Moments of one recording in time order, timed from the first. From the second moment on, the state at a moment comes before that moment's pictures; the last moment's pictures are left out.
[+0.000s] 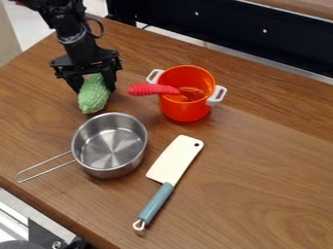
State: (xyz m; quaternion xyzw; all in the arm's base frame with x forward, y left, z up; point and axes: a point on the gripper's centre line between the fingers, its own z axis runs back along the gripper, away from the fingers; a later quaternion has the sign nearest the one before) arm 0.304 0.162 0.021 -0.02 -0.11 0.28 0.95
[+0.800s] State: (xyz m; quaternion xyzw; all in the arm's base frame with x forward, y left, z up) arm 0.301 0.166 0.028 -0.06 -0.09 0.30 0.95
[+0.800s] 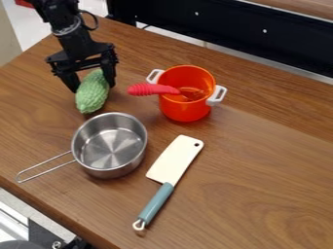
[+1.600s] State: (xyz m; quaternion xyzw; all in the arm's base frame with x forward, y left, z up) arm 0.290 0.173 0.055 -0.07 -0.10 0.32 0.94
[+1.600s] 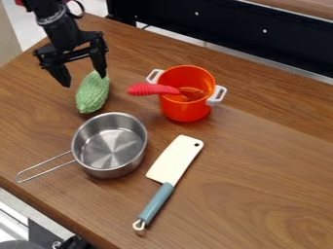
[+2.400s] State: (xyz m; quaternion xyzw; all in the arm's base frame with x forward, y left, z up) arm 0.299 0.204 0.077 -0.04 -0.12 0.38 0.92
